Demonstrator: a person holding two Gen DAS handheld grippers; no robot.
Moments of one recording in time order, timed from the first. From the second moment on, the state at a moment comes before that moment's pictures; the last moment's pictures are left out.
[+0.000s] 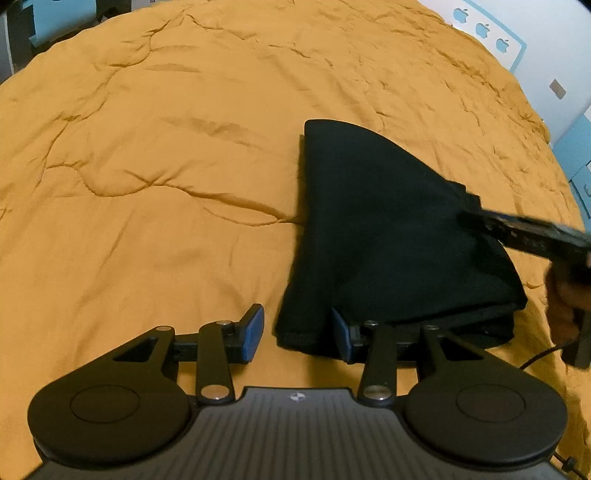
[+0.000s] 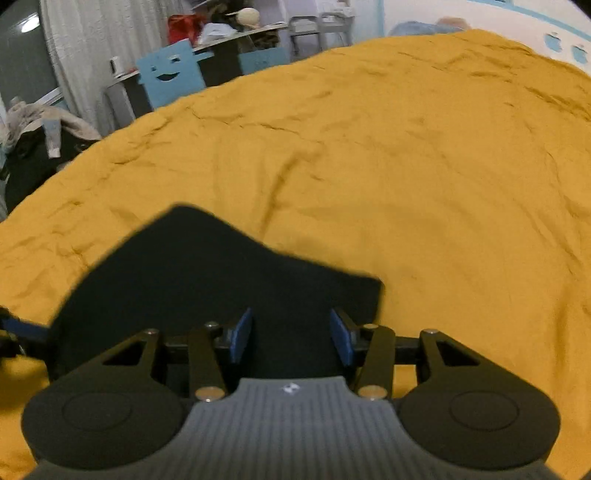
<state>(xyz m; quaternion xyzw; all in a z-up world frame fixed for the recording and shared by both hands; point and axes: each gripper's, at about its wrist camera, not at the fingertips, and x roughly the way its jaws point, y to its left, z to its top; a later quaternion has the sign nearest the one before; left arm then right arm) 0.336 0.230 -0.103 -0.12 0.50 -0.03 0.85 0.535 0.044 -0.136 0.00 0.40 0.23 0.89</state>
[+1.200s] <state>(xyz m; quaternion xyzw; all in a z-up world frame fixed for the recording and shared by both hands) 0.212 0.086 0.027 -0.02 0.42 0.06 0.90 0.291 0.025 0.006 0.03 0.38 0.10 0.92</state>
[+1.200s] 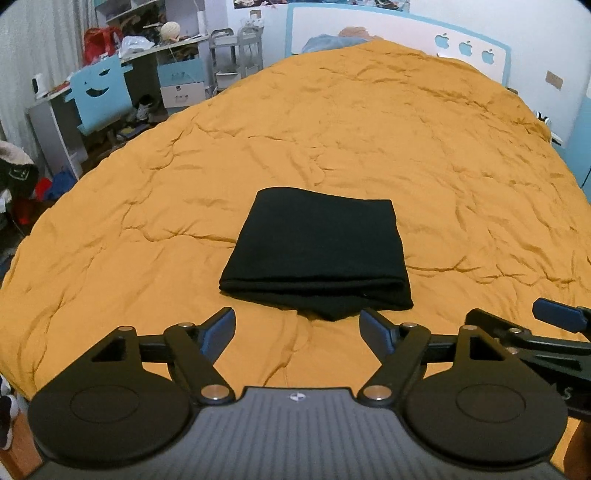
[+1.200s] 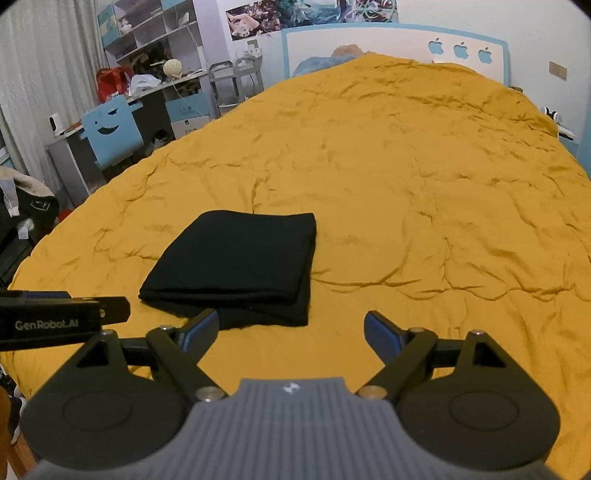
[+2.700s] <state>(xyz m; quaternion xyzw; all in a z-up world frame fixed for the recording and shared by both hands) 0.203 0.078 0.031 -0.01 0.42 0.06 0.91 0.283 0.021 0.012 0.04 0.39 0.09 0.92</state>
